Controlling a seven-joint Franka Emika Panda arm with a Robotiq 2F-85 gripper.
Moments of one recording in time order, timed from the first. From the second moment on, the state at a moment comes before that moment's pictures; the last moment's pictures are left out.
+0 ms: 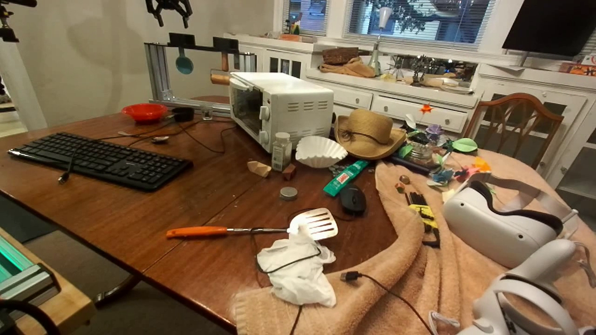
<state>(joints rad) 0.25 0.65 0.19 -1.07 -0.15 2.02 -0.10</state>
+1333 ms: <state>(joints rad) 0.25 0.82 0.19 -0.86 -0.14 2.00 -0.10</state>
